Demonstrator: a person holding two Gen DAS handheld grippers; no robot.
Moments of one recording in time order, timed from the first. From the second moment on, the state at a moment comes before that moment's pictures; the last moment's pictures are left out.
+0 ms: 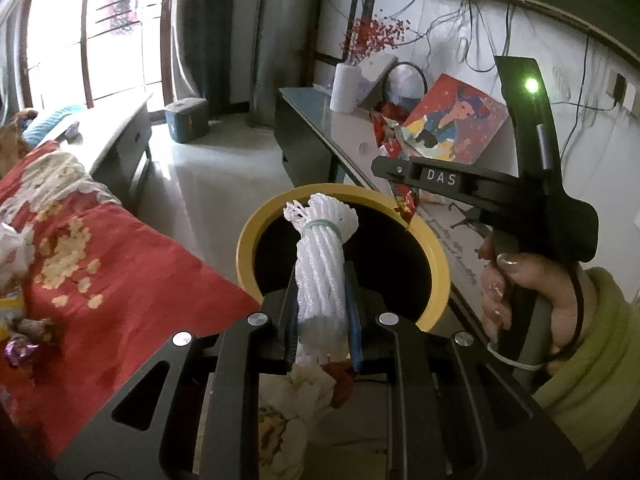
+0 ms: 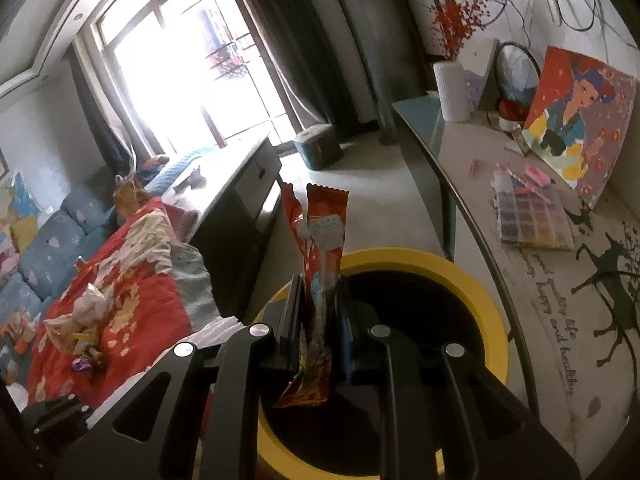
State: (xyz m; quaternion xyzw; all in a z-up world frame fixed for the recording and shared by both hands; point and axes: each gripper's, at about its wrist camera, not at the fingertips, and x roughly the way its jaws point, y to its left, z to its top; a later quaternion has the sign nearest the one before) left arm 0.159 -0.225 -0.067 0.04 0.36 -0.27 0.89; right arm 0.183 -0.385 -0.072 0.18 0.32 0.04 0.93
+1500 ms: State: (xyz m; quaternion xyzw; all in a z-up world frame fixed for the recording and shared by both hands) left arm 0.155 -0.160 -0.037 -0.05 0.31 -0.19 0.93; right arm 0.166 -0.356 -0.042 0.15 0.28 0.03 0.95
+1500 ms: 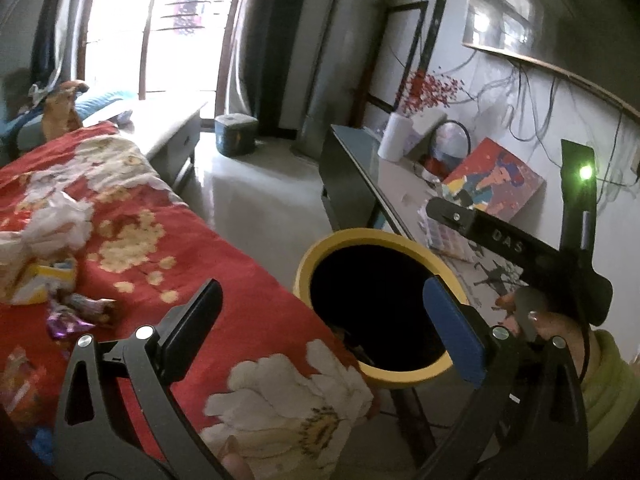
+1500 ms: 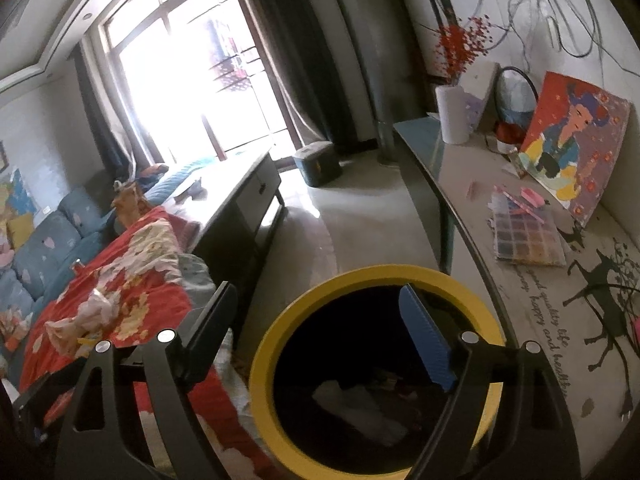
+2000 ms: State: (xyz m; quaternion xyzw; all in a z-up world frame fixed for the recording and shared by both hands) left arm 0.138 -0.115 -0.022 -0.05 0.28 -0.14 0.95; right arm 0.154 -0.311 -0.025 0.13 0.27 0.08 0.95
